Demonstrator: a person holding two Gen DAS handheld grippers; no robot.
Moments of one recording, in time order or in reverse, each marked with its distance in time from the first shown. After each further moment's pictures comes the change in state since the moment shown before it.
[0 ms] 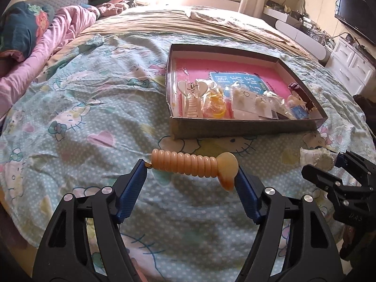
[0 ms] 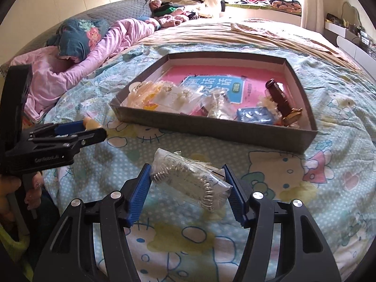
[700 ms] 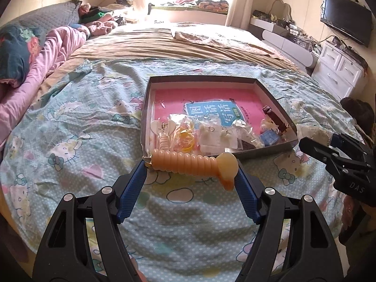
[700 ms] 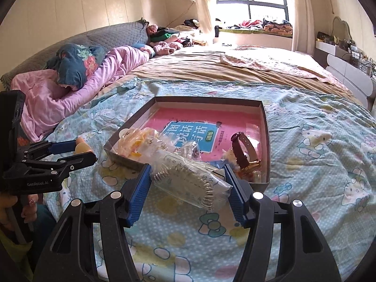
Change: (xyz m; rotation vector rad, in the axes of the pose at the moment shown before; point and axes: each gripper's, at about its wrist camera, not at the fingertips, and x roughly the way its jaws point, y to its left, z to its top) left arm -0.029 -0.036 0.034 0.049 -0.092 -0.042; right arm -0.048 -0.034 0.041 -0.013 -0.159 -0.039
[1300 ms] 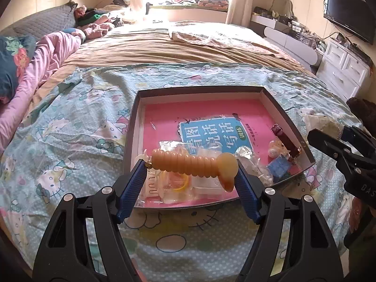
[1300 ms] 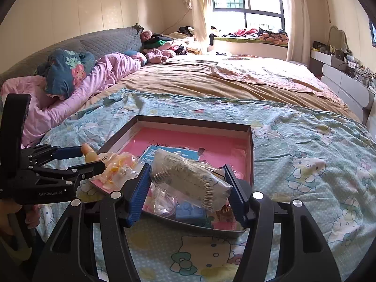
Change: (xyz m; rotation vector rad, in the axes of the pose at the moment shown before) left arm 0.049 -0.011 0.042 0.020 0.012 0.025; right arm 0.027 -0.028 0.039 -0.023 -0.038 -0.051
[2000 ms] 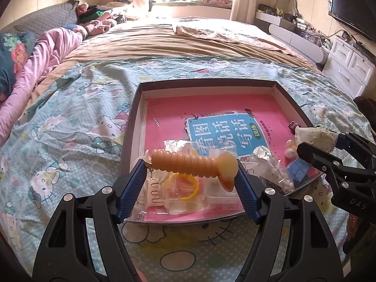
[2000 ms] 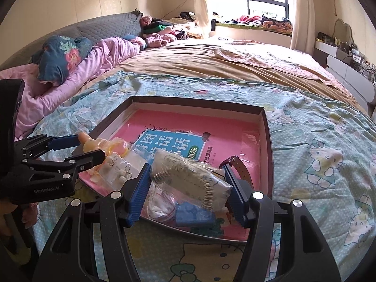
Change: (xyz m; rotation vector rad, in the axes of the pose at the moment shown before) left arm 0.030 0.009 -0.004 -0.006 0.015 0.020; right arm 0.049 0.006 -0.010 -0.007 0.091 0.000
